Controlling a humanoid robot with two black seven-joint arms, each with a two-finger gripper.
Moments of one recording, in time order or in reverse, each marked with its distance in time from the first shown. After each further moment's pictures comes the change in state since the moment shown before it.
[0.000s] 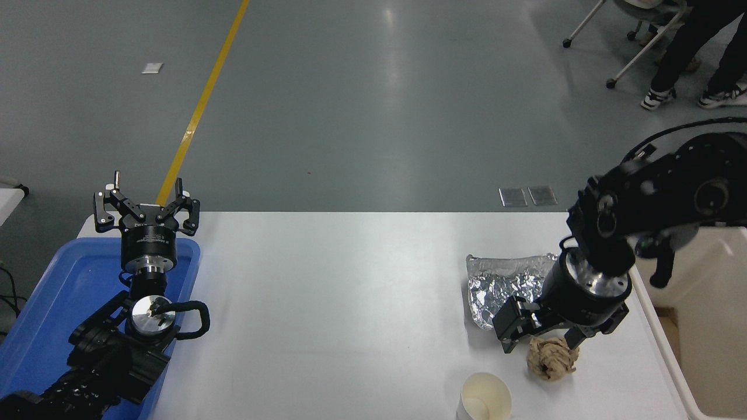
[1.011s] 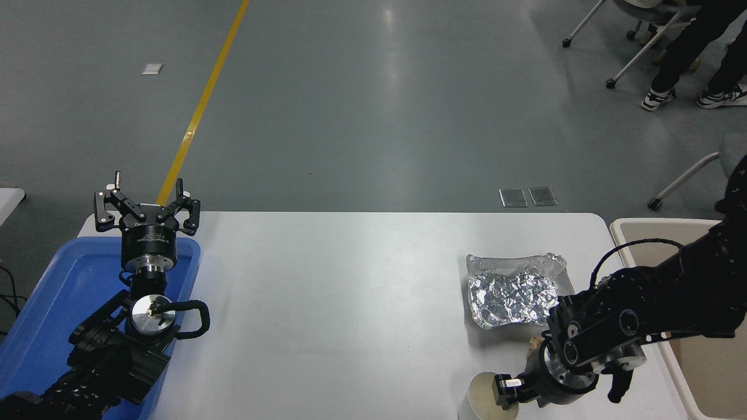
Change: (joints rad) left arm -0.001 0.000 0.000 0.000 0.000 0.000 0.000; right arm -0.307 0.079 -0.007 -0.052 -0.042 -0.383 -0.001
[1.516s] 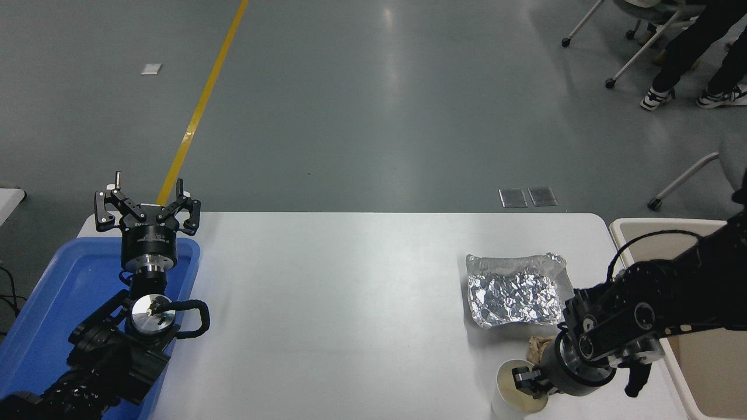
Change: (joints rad) left arm 0.000 0.000 0.000 0.000 0.001 0.000 0.002; right arm 0.215 -0.072 -0.094 0.092 0.033 0.052 -0.006
